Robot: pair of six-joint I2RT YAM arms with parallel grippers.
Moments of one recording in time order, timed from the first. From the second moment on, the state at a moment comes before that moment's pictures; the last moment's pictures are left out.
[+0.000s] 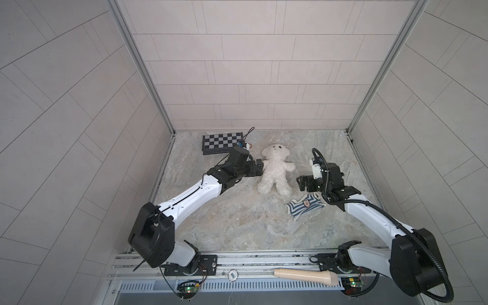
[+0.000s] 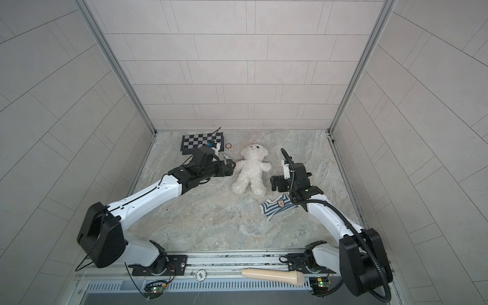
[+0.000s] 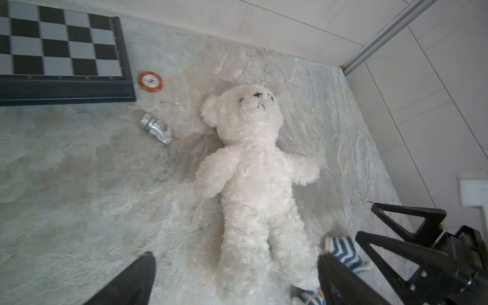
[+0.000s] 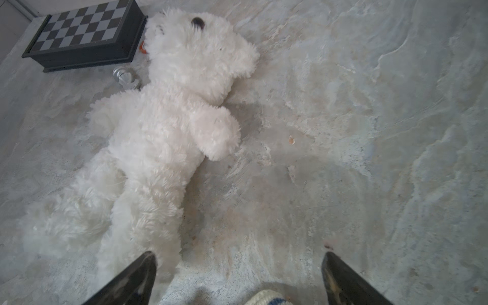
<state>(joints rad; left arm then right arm) -0.64 1.50 1.14 -0.31 -0.03 -0.53 0.24 1.17 0.63 -0.17 -0.11 0.20</state>
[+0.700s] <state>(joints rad) -0.79 2.16 1.81 -0.68 -0.25 -0.46 0.25 1.10 0.57 -0.16 -0.11 0.23</state>
